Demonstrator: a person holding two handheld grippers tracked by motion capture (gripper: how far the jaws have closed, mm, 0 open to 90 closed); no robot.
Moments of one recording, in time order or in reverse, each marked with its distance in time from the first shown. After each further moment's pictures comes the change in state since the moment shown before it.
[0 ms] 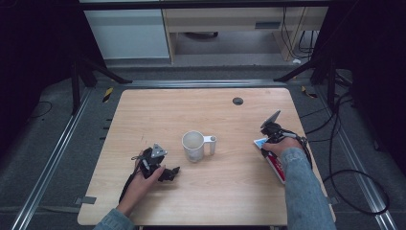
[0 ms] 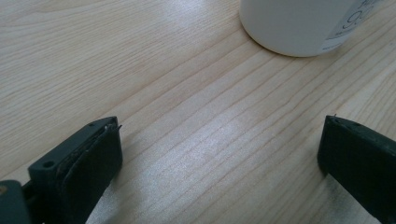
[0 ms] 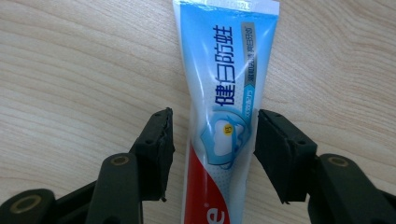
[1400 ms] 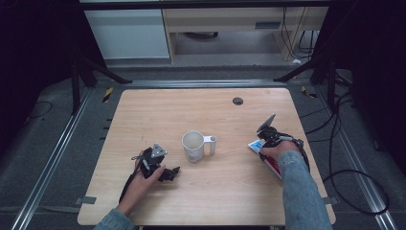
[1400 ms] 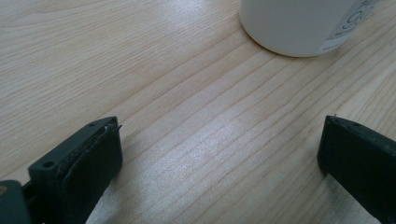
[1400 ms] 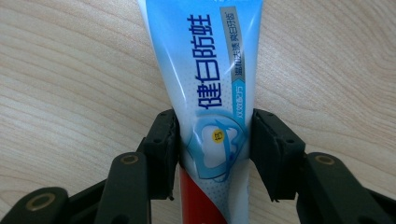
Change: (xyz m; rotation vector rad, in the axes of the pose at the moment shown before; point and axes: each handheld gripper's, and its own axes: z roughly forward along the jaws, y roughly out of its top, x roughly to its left) left arm 0.000 0.000 0.000 0.001 -0.001 0.001; right arm 0.009 -0.001 0.014 0.012 0.005 -0.069
